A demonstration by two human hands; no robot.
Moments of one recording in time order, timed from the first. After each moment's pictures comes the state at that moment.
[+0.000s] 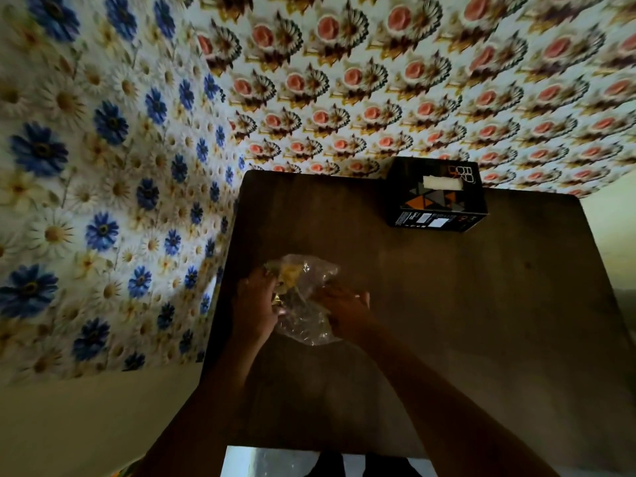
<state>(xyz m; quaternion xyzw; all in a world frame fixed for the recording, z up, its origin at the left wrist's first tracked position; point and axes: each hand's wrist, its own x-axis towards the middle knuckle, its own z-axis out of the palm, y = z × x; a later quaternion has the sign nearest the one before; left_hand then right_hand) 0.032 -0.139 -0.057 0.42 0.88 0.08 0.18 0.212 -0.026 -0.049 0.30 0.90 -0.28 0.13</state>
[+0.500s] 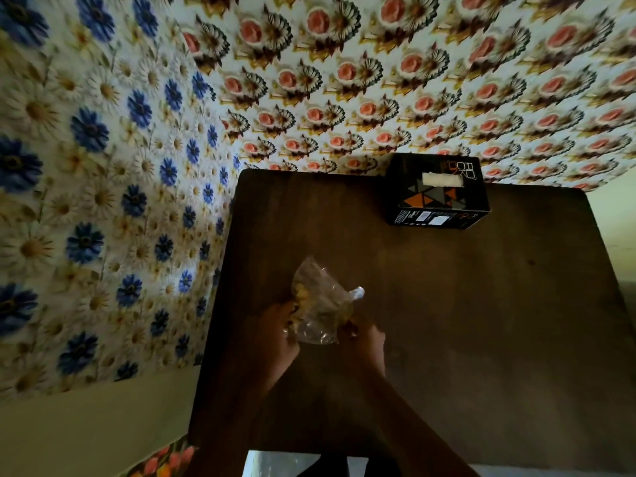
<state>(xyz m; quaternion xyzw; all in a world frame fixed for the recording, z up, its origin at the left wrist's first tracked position) 0.085 -0.166 -0.048 0.42 0.86 0.13 0.24 0.247 -0.077 -0.072 0.56 0.68 -0.45 -0.14</state>
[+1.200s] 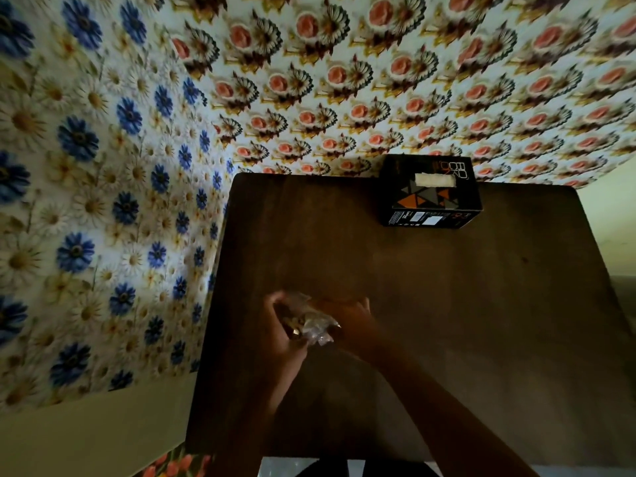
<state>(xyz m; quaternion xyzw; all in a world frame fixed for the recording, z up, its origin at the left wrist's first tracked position) 0.115 -0.157 -0.024 0.33 0.82 0.42 0.19 0.232 -0.029 -0.018 0.30 0.89 -0.34 0.02</state>
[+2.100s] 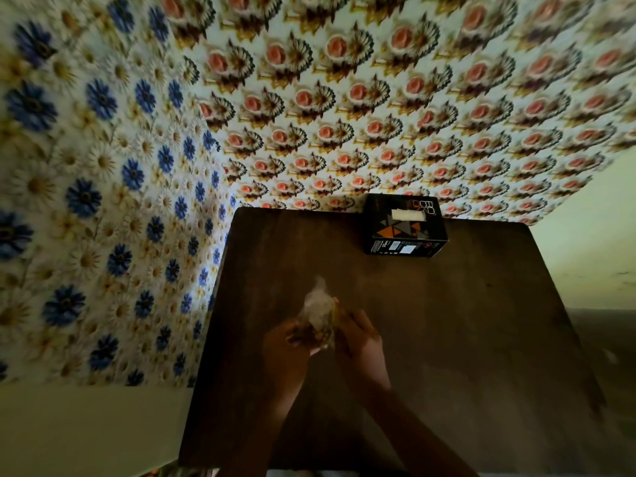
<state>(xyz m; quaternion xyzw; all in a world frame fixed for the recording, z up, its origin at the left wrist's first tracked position) 0.146 -0.147 0.037 0.14 0.73 0.53 0.40 0.269 -0.072 0.032 0.37 0.83 -0.32 -0.26</state>
